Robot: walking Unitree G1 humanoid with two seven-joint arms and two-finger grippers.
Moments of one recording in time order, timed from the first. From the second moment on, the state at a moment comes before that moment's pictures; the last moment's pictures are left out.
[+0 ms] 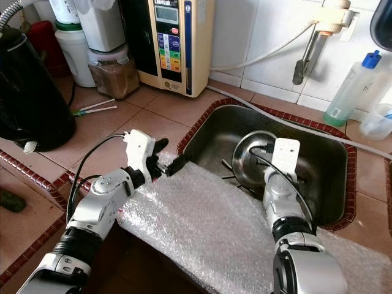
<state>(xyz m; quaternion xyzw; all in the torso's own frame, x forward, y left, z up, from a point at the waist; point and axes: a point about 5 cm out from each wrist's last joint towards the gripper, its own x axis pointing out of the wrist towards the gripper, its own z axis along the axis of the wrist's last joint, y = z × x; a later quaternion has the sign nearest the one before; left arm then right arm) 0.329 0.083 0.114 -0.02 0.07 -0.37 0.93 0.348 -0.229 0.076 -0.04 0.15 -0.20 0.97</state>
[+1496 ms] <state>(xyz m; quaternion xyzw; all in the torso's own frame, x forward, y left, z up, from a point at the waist) 0.343 0.087 0.133 0.01 0.03 -0.33 0.94 0.348 -0.224 0.072 -0.01 0.15 -0.18 0.97</state>
